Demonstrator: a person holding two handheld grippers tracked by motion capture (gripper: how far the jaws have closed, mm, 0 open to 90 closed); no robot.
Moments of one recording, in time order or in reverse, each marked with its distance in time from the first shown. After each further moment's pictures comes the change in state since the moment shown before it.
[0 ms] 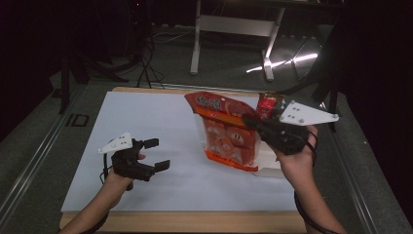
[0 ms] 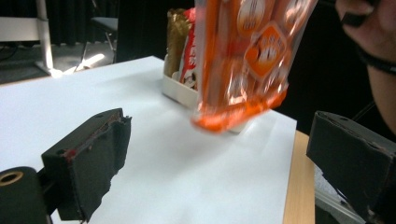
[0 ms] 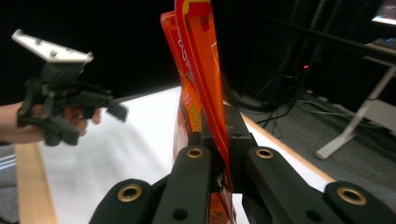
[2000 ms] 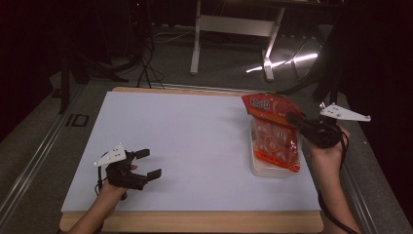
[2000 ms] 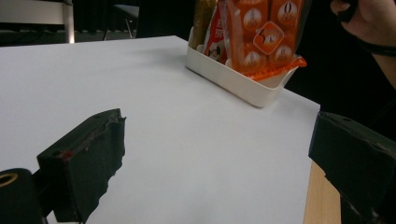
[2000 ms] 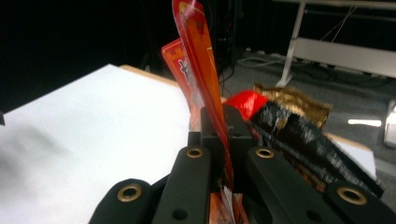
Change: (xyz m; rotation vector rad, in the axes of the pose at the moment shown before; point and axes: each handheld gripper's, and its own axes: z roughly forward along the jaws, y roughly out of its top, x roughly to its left) left arm 0.015 -0.046 -0.012 0.013 0.069 -0.026; right arm -0.101 -0.082 -0.040 0.075 -0.237 0.246
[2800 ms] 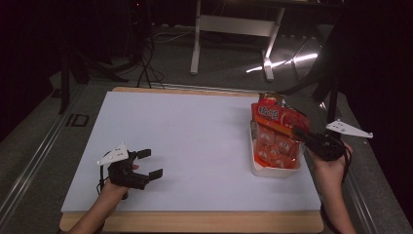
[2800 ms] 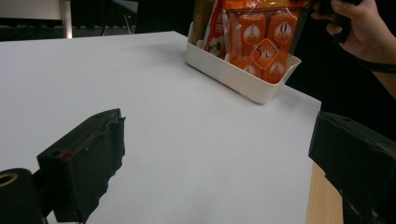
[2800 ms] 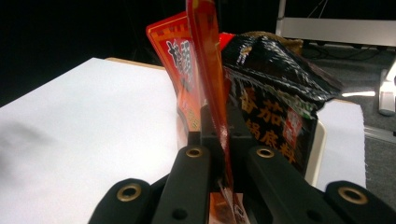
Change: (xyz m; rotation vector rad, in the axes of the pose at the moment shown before) left arm 0.002 -0.001 0.004 0.019 -0.005 -0.005; right arm -0.022 -0.049 -0.010 0.007 -0.044 0.104
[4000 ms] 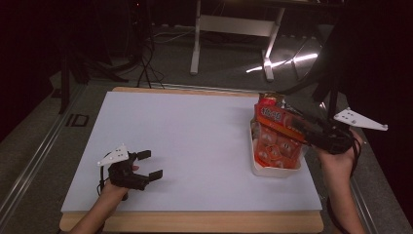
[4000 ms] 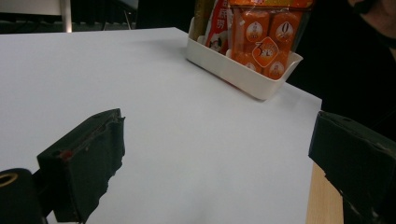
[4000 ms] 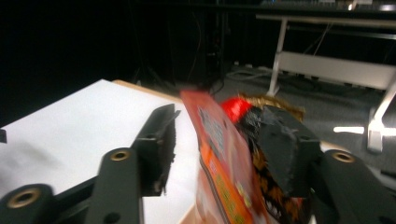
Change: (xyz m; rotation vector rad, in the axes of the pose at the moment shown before) left arm 0.001 -0.004 0.001 0.004 0.002 -0.011; right arm 0.033 0.050 -0.020 -0.093 0.010 -0.104
